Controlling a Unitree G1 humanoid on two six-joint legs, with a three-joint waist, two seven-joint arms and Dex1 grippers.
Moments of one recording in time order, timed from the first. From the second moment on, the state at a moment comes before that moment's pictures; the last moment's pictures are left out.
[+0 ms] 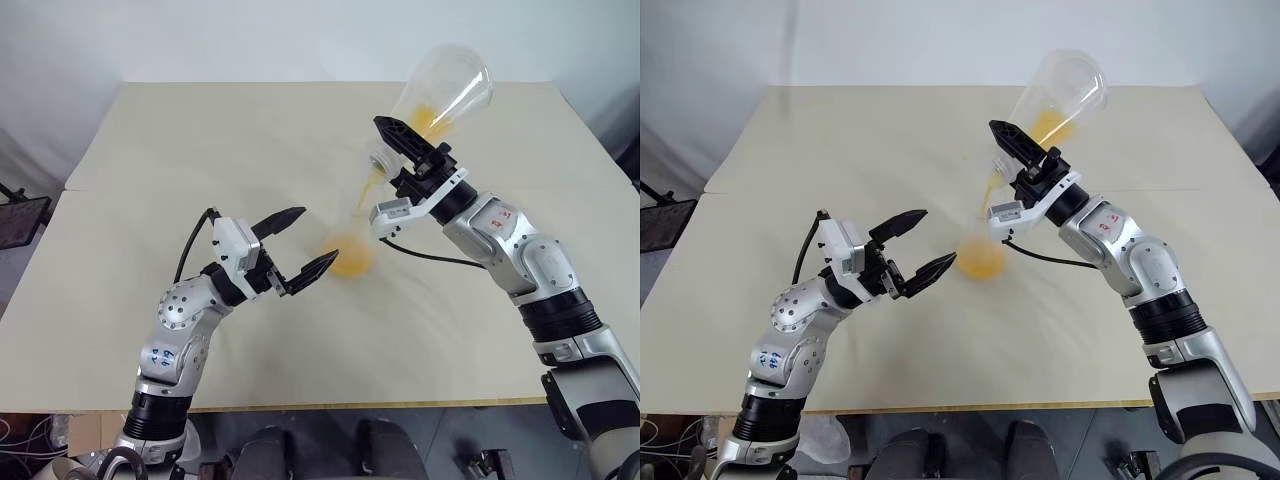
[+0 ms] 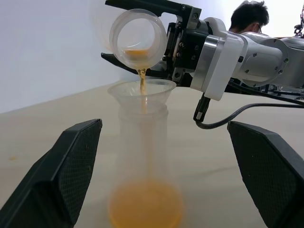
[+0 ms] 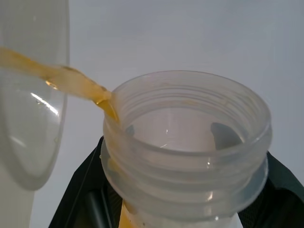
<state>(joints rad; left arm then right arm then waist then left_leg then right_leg) -0.30 0.31 -0.01 -0.26 -0.42 0.13 -0.67 -0.80 -0.64 0.27 0.17 -0.97 -0.44 -0.09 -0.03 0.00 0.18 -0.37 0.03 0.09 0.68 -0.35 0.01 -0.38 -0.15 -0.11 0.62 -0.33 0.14</state>
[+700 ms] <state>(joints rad) -0.29 0.31 -0.02 -0.26 -0.42 0.13 -0.67 -0.80 -0.64 0.27 0.17 -0.97 -0.44 -0.10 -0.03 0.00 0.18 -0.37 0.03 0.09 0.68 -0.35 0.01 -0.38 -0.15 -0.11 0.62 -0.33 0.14</state>
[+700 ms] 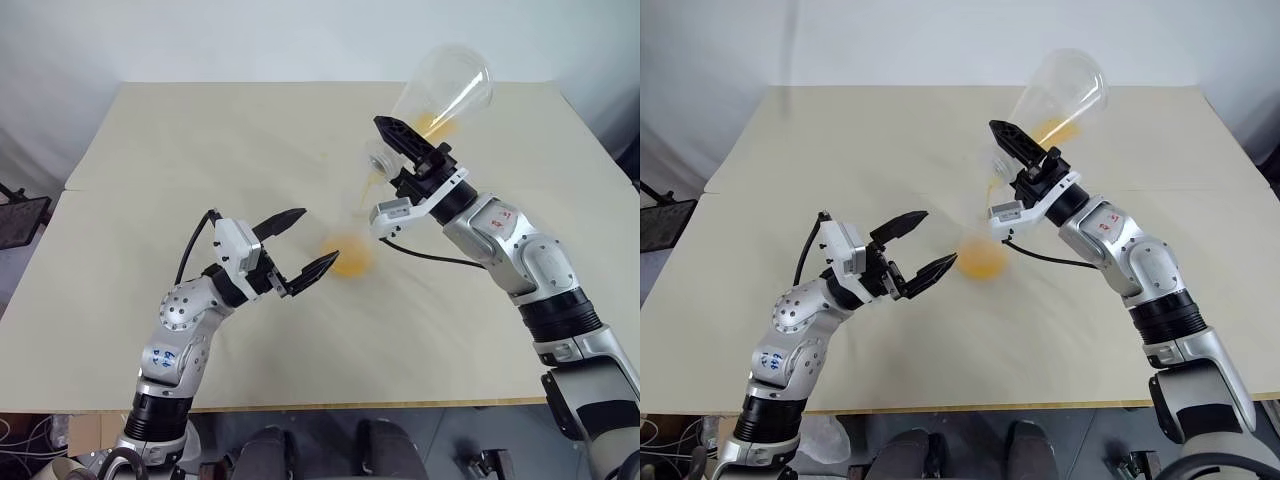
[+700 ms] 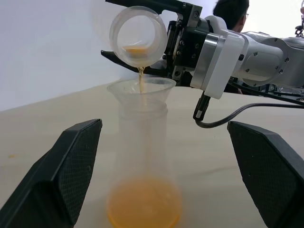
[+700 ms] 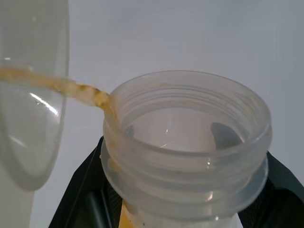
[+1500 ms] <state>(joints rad) -0.29 0.29 -0.02 -0.26 -0.42 0.12 -0.66 -0.80 -0.65 0.28 0.18 -1.01 -0.46 -0.15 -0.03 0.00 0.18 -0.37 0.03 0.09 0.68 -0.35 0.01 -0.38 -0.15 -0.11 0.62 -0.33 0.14</state>
